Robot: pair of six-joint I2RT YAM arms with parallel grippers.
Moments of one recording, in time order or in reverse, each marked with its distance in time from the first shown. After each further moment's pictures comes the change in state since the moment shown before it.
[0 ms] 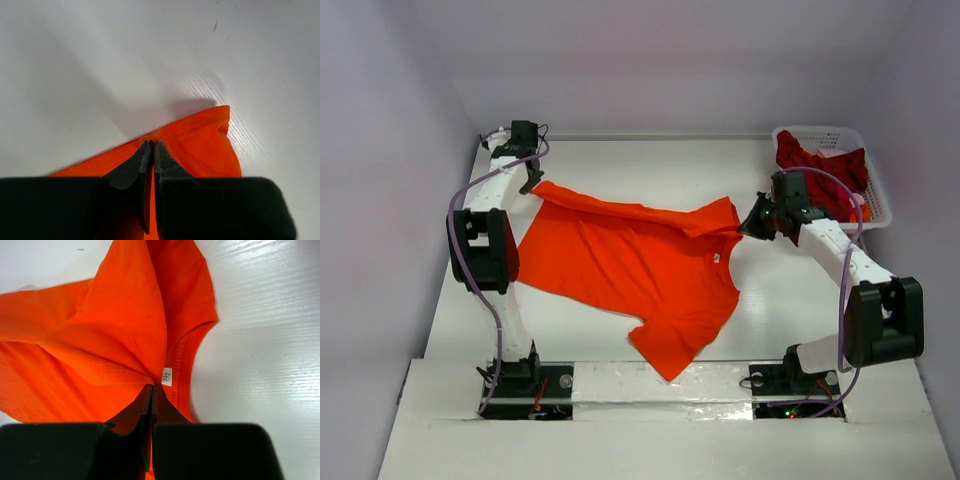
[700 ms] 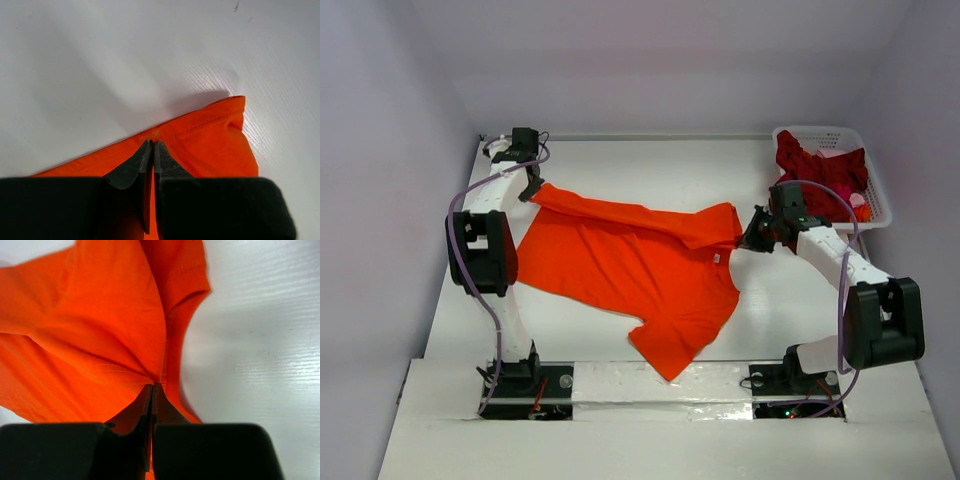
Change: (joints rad) left arm 0.000 -0.033 -0.081 0.000 0.004 0.000; right arm 0.000 -0.019 -0.083 -0.002 -0.033 -0.004
